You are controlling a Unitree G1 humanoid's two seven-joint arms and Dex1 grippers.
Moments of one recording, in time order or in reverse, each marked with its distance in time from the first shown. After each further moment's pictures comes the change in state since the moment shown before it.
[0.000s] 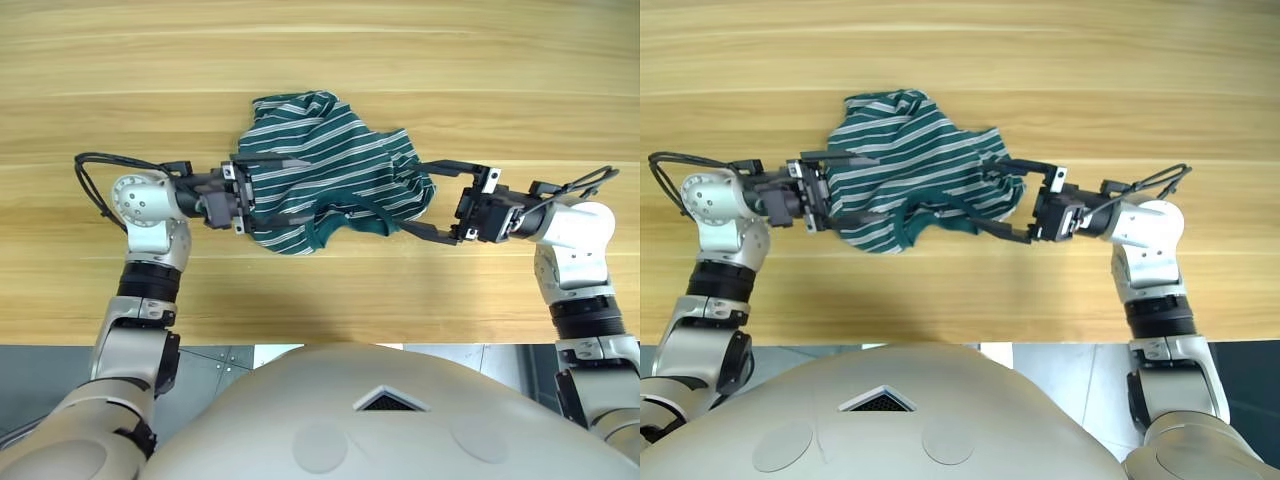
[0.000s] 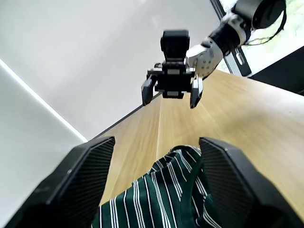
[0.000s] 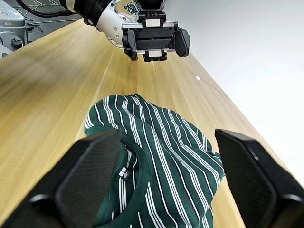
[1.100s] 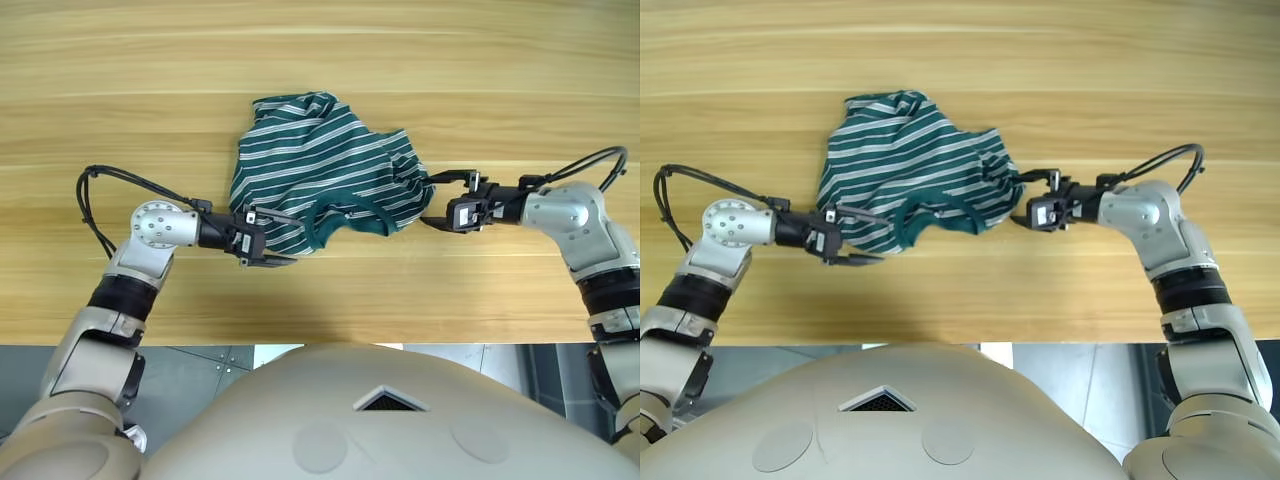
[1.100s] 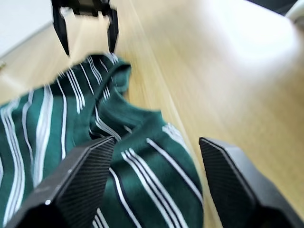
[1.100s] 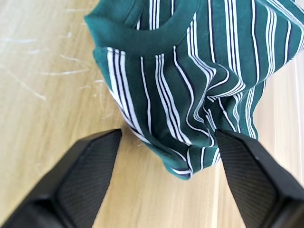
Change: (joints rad) left arm 0.033 0.202 -0.253 0.066 0.414 0.104 0.241; right arm -0.164 -0.156 0.152 0.243 -0.596 0.073 -0.274
